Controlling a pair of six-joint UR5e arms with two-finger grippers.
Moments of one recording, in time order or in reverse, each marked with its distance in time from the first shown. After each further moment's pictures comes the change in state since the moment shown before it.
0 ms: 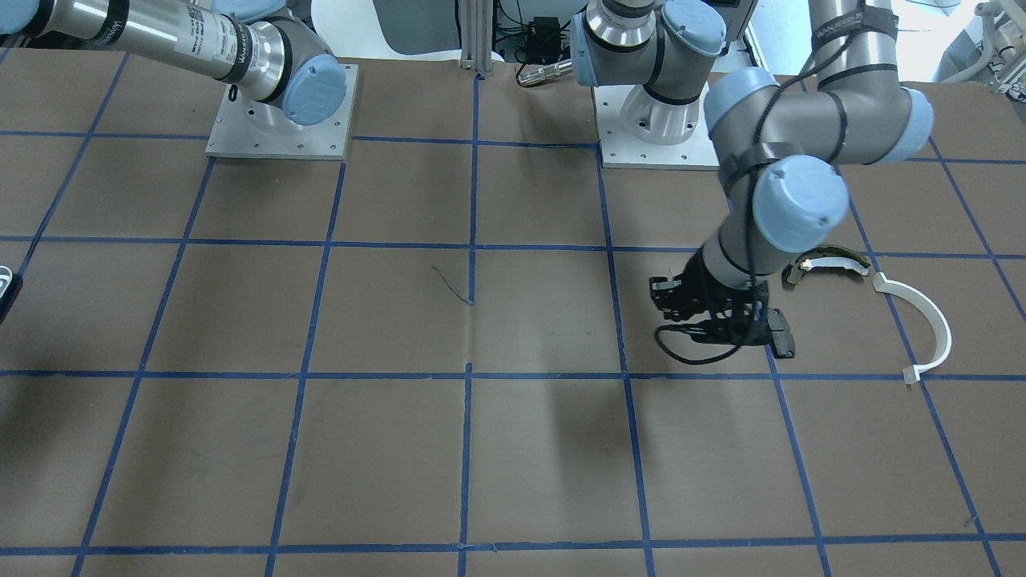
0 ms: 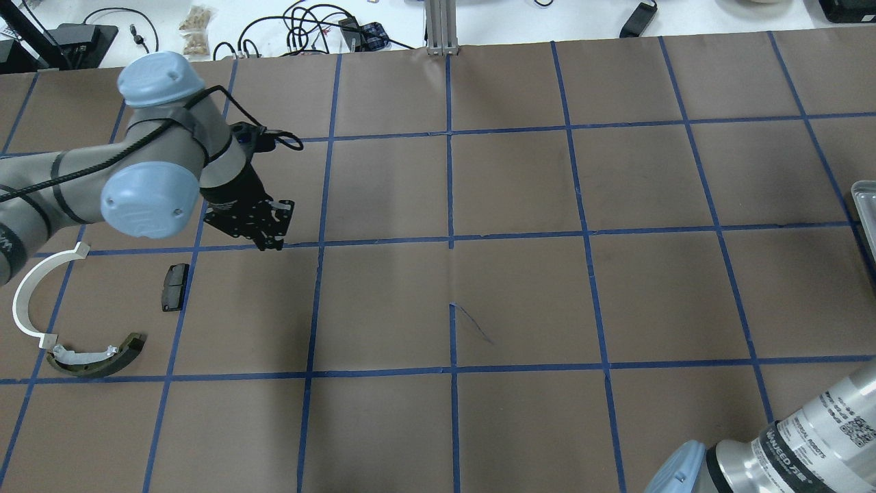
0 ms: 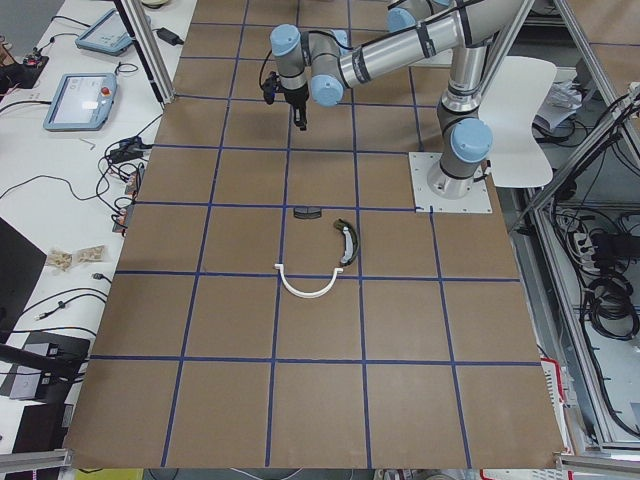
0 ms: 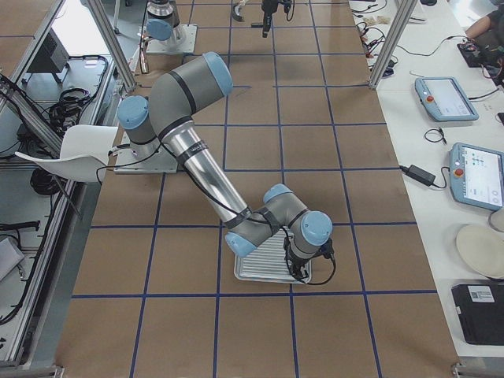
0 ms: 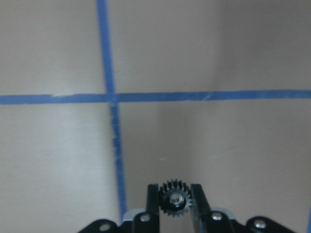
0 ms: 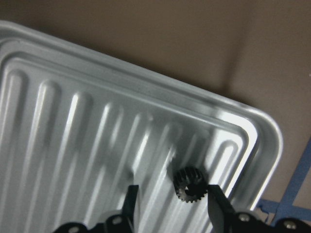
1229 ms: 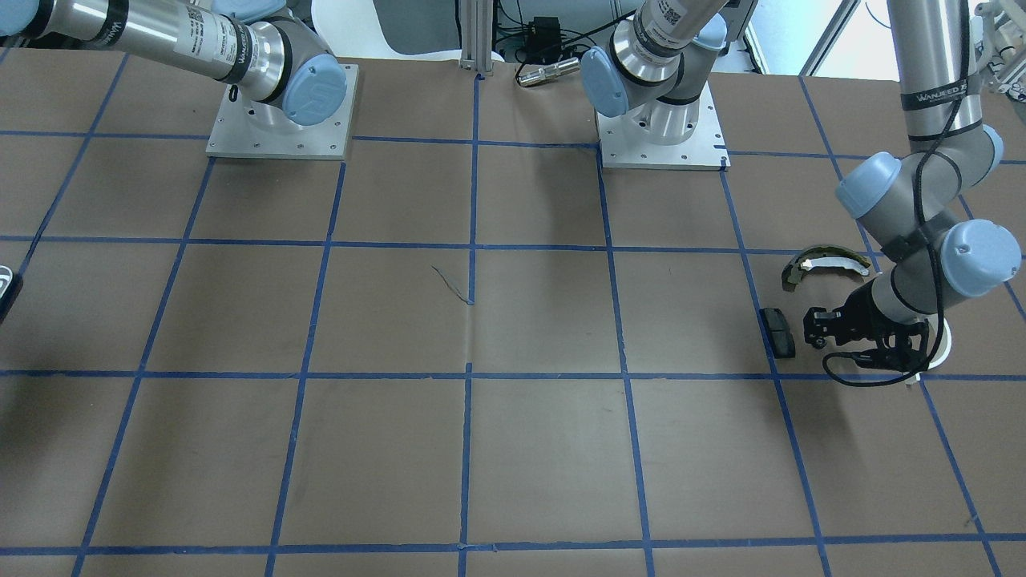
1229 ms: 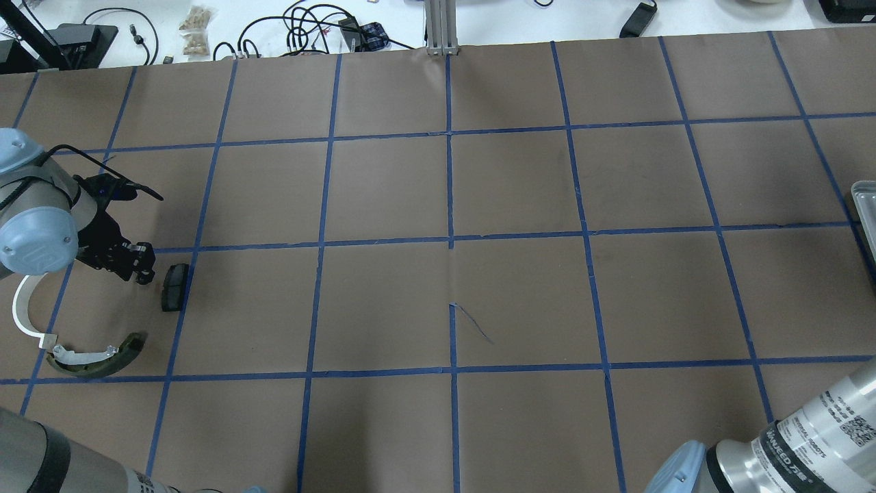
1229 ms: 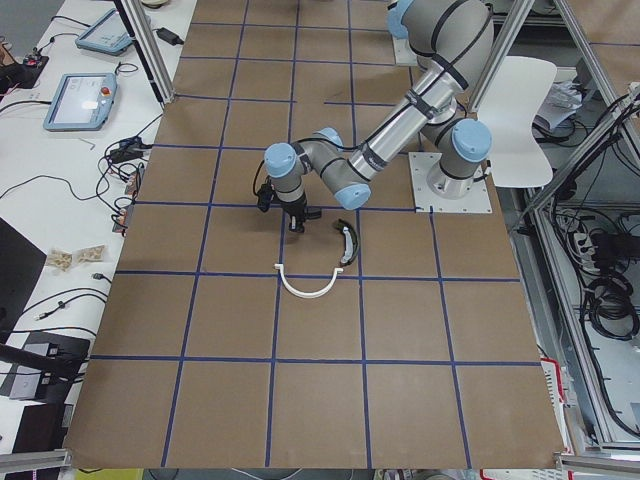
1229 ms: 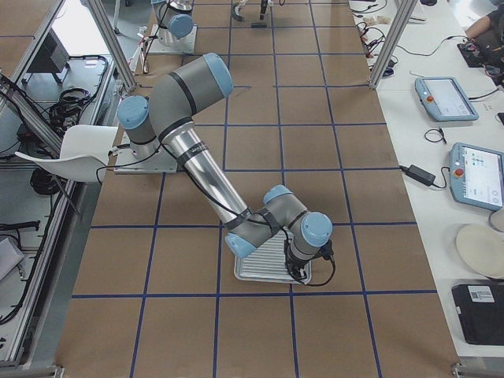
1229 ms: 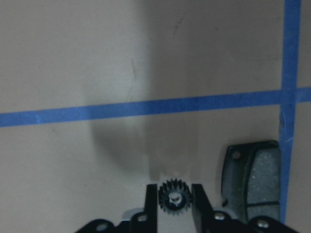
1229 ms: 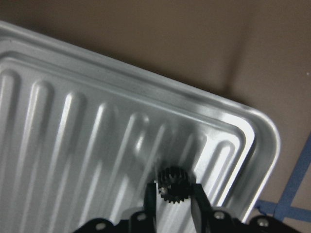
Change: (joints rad) left arm 0.398 -0.169 -0.057 0.285 0.095 0.447; right arm -0.001 0.005 -0.005 -0.003 0.000 0.002
